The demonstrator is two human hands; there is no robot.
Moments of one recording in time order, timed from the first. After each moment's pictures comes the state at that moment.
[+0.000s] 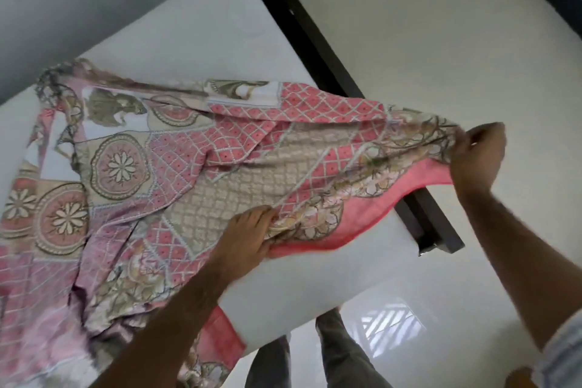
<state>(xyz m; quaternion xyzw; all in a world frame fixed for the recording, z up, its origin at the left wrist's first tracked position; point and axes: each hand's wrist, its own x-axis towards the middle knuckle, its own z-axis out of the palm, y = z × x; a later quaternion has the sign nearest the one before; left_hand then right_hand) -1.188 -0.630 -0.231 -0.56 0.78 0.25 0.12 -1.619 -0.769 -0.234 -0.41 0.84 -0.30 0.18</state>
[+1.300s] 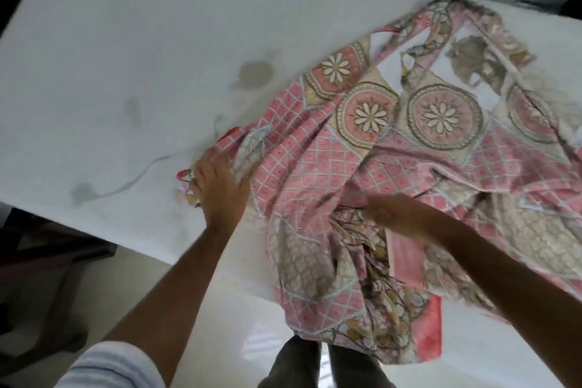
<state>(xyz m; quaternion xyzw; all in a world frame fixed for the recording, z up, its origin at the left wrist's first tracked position) -0.704 -0.299 -0.212 -0.97 0.20 0.04 -0.12 -0.948 -0.562 -0.160 -0.85 0.20 0.36 0.33</state>
